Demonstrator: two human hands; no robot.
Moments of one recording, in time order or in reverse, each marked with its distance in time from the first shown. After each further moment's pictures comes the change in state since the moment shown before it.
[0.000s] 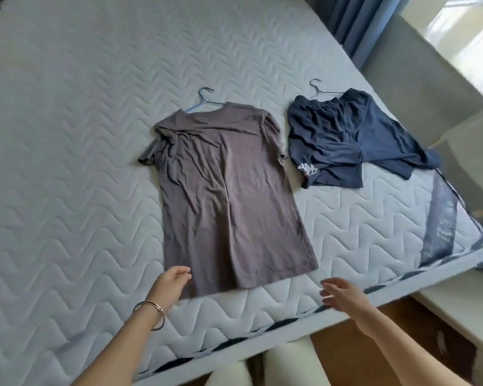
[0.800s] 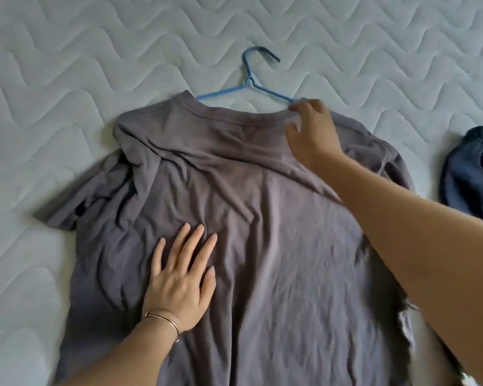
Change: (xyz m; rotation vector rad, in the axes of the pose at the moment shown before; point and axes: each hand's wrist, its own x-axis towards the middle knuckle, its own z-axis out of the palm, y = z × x) left_hand 0.435 0.123 0.051 0.948 0.527 0.580; right_hand 0.485 -0.502 0.149 -0.606 0.245 -0.936
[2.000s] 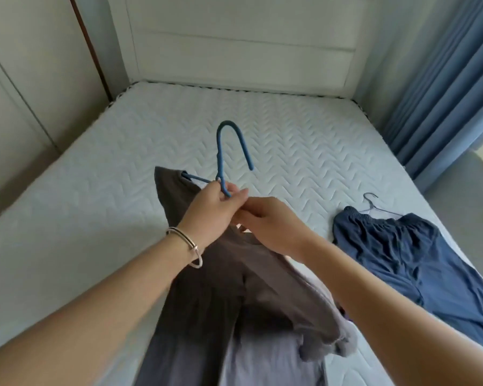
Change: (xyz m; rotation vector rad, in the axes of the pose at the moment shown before) left_hand -0.187 0.111 -0.451 -1.107 0.190 -0.209; right_hand -0.419 -0.224 -0.284 0.352 -0.305 -0.325
